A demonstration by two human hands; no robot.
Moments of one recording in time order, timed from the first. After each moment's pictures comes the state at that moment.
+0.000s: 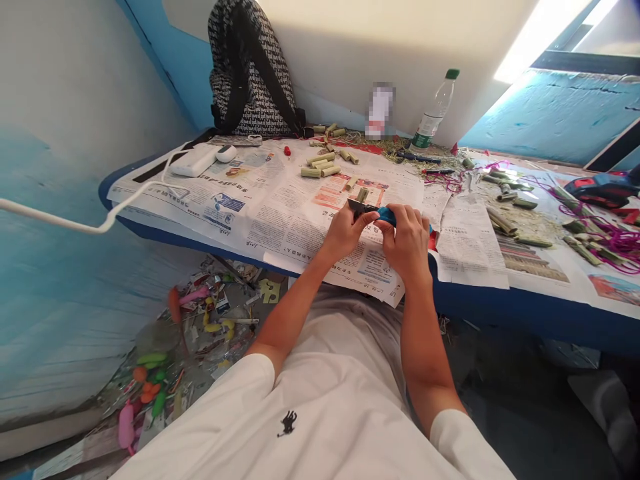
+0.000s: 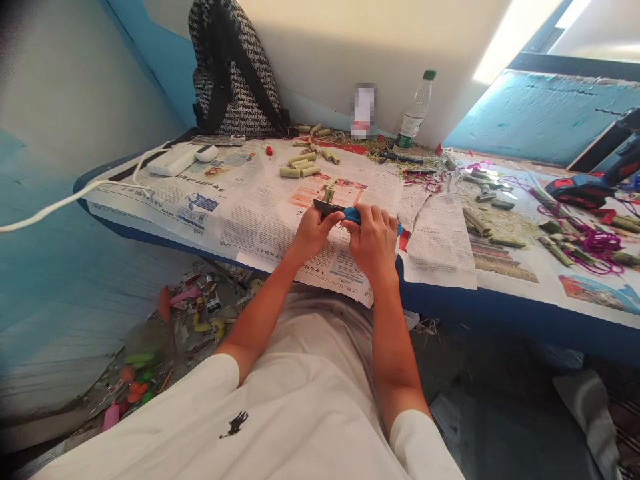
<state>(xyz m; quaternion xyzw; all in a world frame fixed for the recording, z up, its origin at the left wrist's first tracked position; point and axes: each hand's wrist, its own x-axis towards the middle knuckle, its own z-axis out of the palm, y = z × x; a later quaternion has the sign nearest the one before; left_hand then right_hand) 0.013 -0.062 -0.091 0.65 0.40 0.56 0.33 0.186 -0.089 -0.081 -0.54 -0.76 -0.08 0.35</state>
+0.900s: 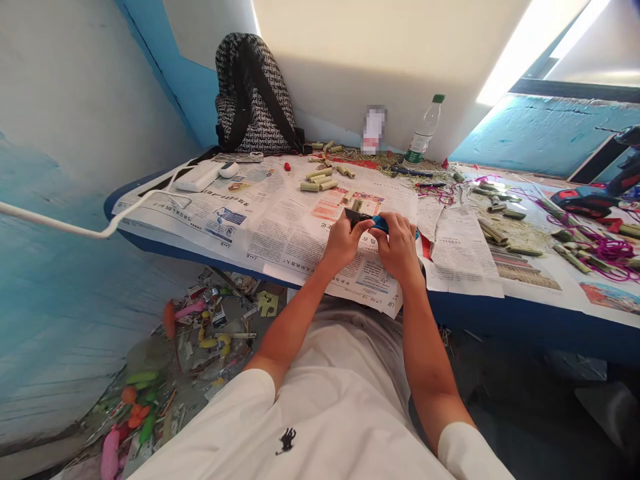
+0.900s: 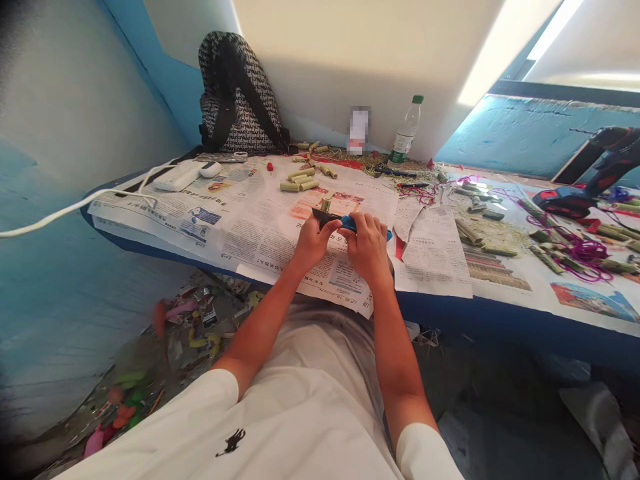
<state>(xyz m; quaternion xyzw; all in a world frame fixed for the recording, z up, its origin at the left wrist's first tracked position) 0.017 -0.054 -0.096 0.60 0.44 0.58 0.31 0.182 -0.073 -0.084 -0.51 -0.77 -0.02 0.39</state>
